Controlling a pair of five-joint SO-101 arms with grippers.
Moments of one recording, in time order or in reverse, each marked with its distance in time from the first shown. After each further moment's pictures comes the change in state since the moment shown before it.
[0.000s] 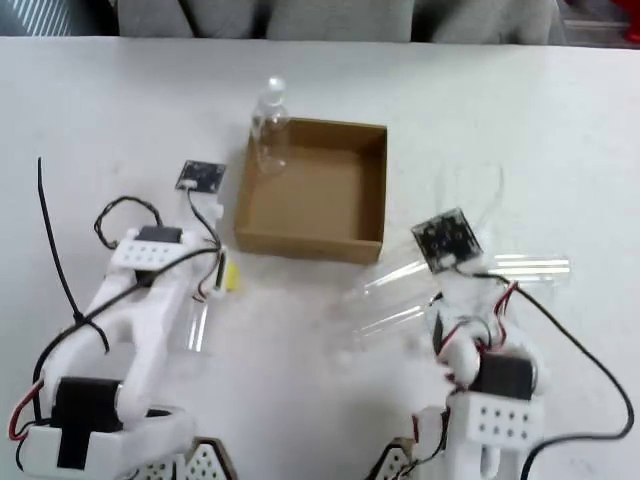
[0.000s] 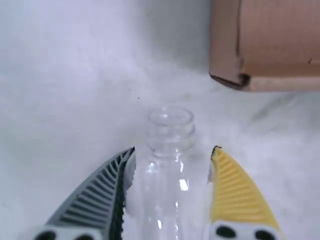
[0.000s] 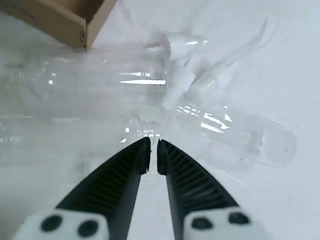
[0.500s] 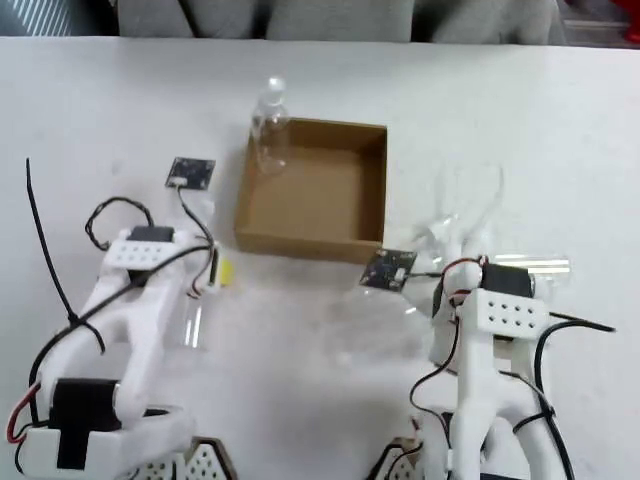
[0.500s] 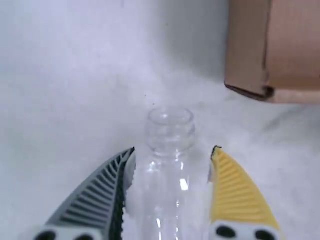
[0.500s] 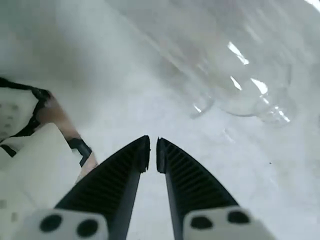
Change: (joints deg) left arm -2.1 0.0 0.0 -1.5 0.0; right arm -0.3 30.0 -11.3 17.6 39.8
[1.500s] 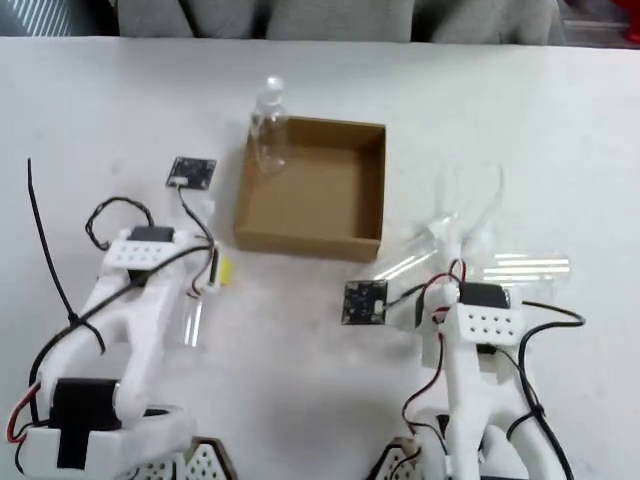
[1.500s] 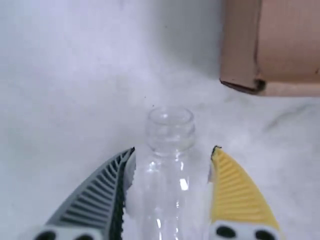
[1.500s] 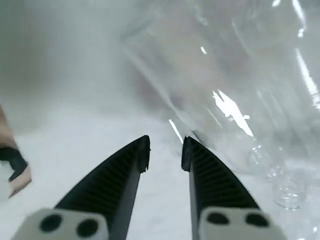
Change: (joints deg) left arm 0.0 0.0 0.0 -0.2 -0.4; right arm -4.7 4.7 10.8 -19.8 11.4
